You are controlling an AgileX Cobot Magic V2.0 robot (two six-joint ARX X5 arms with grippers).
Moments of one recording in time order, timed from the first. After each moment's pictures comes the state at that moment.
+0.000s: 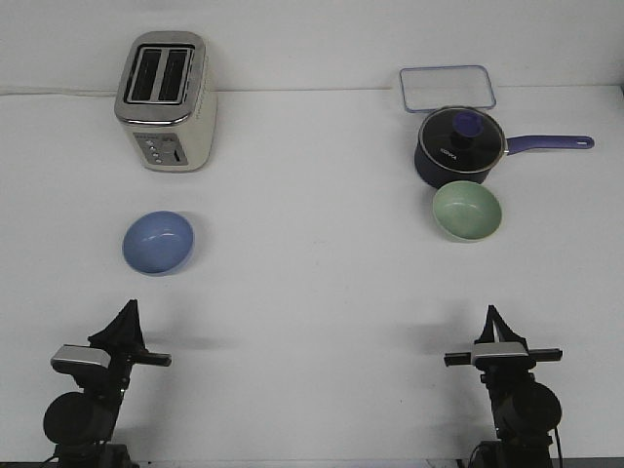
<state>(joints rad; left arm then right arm) -0.03 0.01 0.03 0.15 0.08 -0.04 -0.03 0.00 0.01 -0.11 0.02 -0.21</state>
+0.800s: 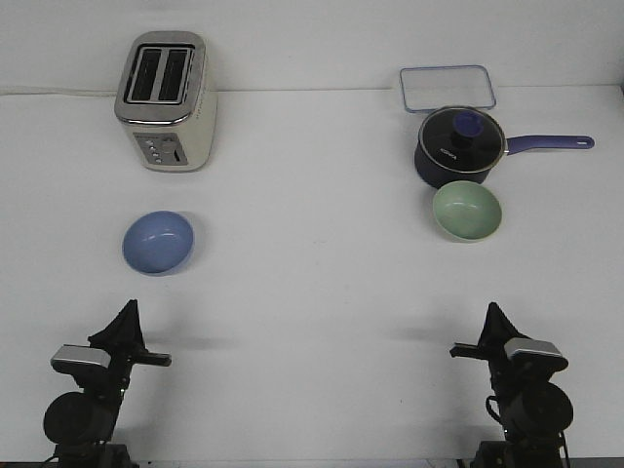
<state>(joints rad) -0.03 0.01 0.03 0.15 0.08 -0.04 -0.03 0.06 0.16 -0.20 -0.02 0.31</state>
